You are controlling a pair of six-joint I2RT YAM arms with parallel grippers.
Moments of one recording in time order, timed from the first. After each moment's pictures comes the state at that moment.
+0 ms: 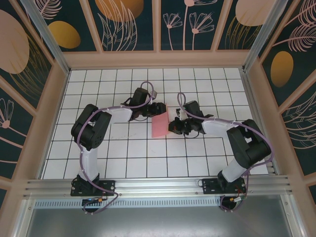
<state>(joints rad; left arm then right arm) -0.54 2.01 1.16 0.13 0.52 -0.74 0.50 1.61 0.77 -0.12 -0.61 0.69</state>
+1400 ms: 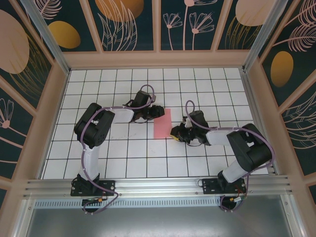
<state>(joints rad) -0.54 2.06 1.16 0.10 0.45 -0.76 0.50 1.55 0.51 0.25 -0.62 1.05</state>
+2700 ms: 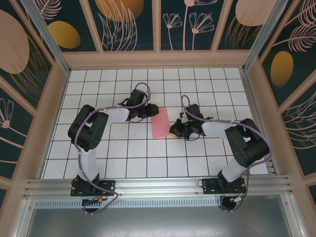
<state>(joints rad) -0.51 1.97 1.13 0.02 0.36 -0.68 0.51 1.61 0.72 -0.08 -0.58 0.92</state>
